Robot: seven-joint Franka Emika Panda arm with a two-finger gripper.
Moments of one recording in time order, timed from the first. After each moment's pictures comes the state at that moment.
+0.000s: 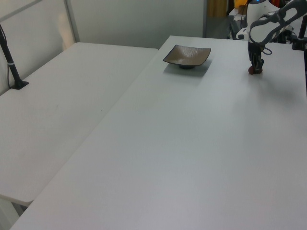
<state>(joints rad) -0.28 0.32 -0.23 -1.98 -0.16 2.32 -1.00</state>
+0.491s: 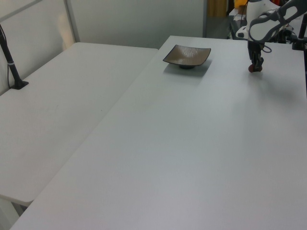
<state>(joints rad) -0.28 0.31 -0.23 -1.95 -0.16 2.28 -1.00</state>
